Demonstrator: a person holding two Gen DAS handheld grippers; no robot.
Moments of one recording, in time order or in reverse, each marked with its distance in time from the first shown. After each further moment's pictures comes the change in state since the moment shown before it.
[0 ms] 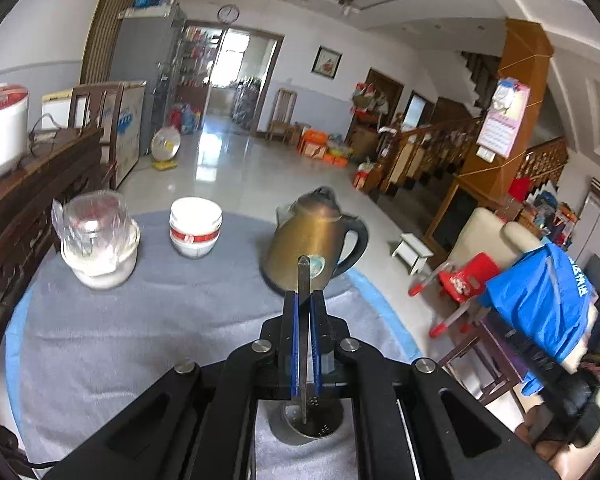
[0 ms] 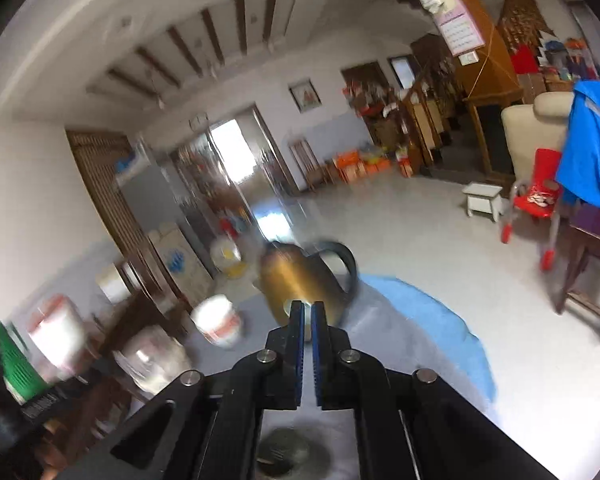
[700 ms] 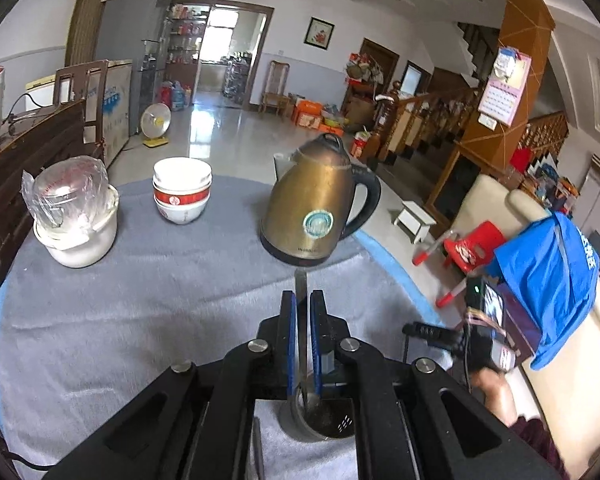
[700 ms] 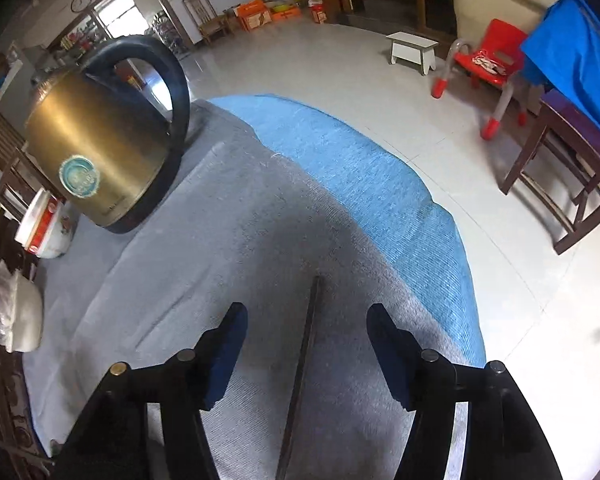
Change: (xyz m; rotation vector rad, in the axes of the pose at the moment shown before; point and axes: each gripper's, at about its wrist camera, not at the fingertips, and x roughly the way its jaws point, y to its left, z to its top) left arm 0.061 0.011 -0.033 0.053 0.104 -0.023; right arm 0.212 -0.129 -0.045 0.104 0.482 -0.335
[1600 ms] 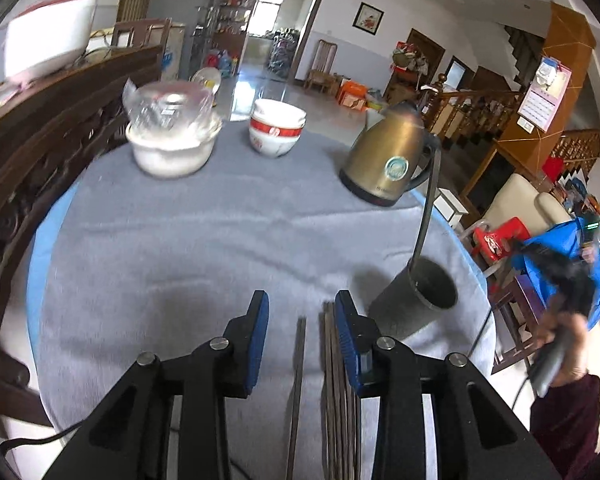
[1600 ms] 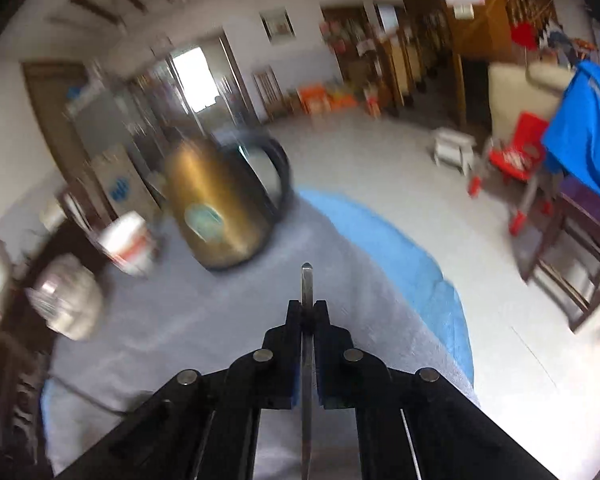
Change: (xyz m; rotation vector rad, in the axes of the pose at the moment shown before) left arm -0.071 0.099 -0.101 -0.132 0.079 0.104; right arm -0.160 0.014 -0.074 -0.122 -0.477 0.219
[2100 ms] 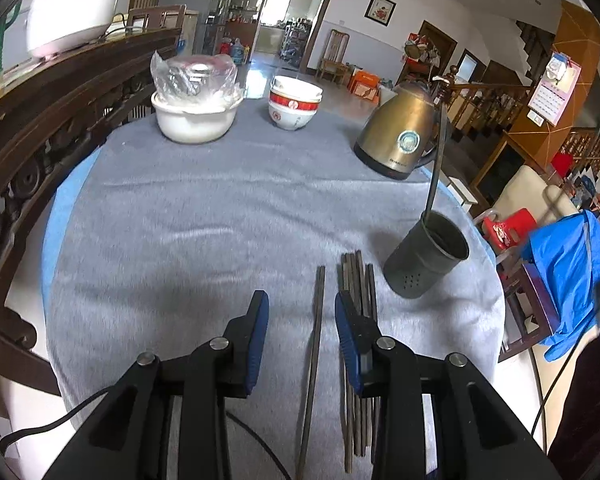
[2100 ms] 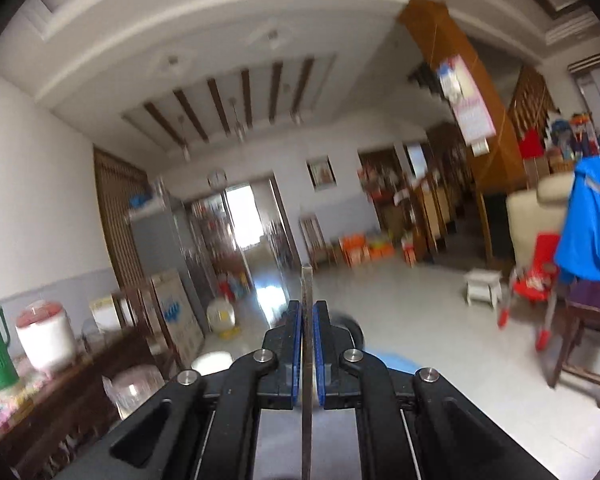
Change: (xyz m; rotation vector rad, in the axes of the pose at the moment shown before) left arm -0.017 0.012 -0.043 -0.021 0.043 0.036; right arm -0.141 0.104 0.028 -0.059 -0.566 0.100
